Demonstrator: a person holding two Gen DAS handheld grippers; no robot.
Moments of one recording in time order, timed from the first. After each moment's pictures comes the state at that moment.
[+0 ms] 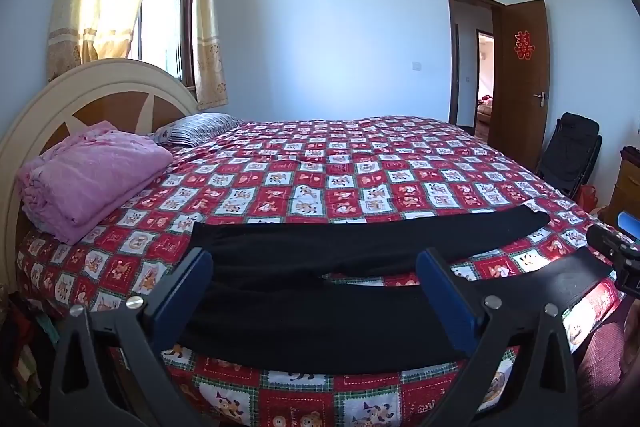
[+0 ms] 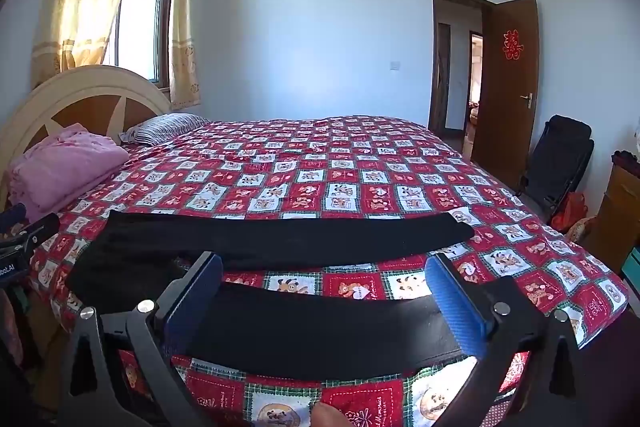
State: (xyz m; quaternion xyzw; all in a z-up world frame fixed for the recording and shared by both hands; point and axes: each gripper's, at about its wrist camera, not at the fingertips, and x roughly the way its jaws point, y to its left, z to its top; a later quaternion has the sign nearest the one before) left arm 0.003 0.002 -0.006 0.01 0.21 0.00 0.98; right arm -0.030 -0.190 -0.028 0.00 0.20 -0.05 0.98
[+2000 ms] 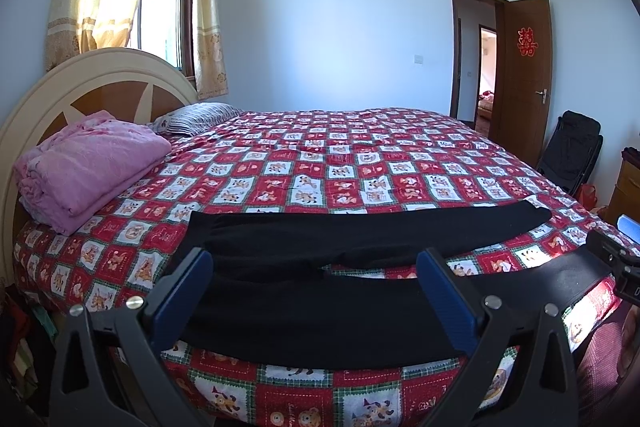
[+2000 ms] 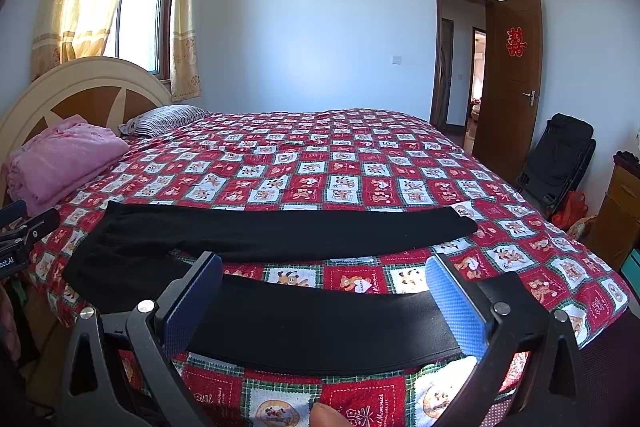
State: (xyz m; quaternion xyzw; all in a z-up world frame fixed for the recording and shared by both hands) left arm 0.004 0.003 -0.015 0.00 0.22 0.00 0.98; right arm -0.024 -0.193 -0.035 0.00 0.21 -0.05 0.98
